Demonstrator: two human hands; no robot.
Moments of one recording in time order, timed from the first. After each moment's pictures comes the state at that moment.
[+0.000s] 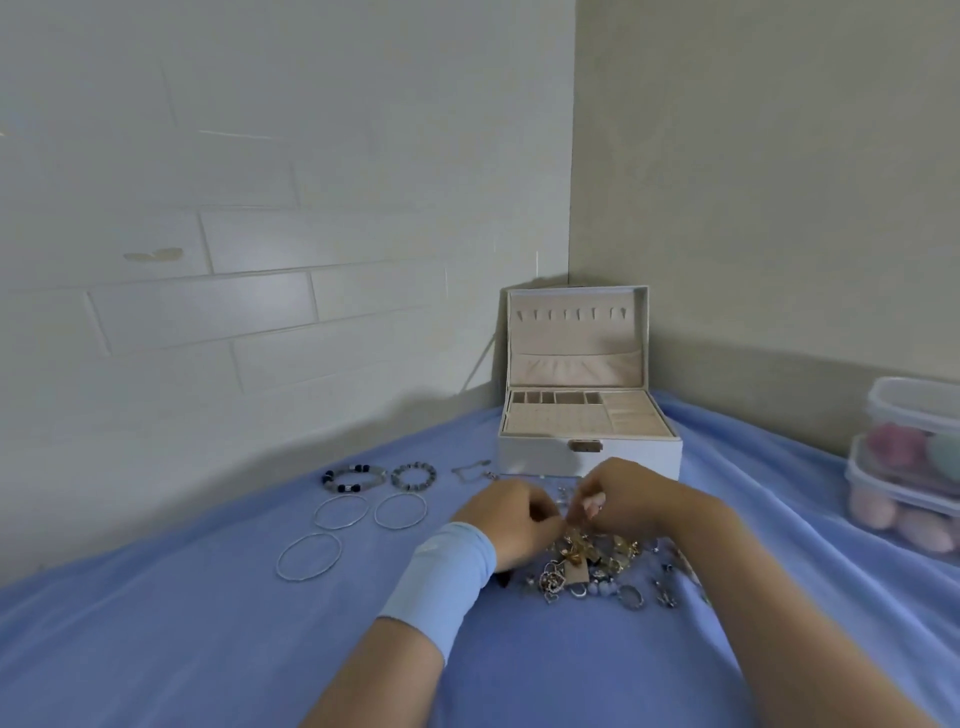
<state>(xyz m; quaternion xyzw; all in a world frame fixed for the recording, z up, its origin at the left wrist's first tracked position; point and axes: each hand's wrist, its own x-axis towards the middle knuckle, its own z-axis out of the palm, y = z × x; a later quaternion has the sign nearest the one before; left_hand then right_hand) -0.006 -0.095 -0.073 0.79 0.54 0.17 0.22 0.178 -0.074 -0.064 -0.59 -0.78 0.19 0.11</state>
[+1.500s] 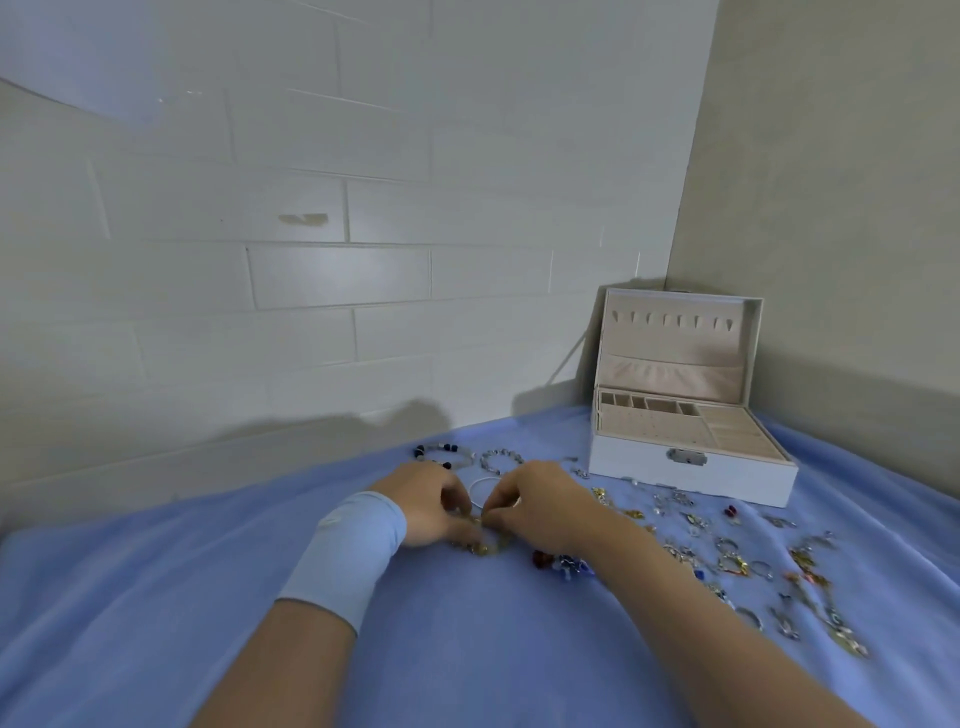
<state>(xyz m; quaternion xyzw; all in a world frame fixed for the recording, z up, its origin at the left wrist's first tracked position) -0.182 -0.109 -0.064 0.72 0.66 0.09 0.19 -0.001 -0.080 -0.076 -0.51 -0.82 0.23 0.17</state>
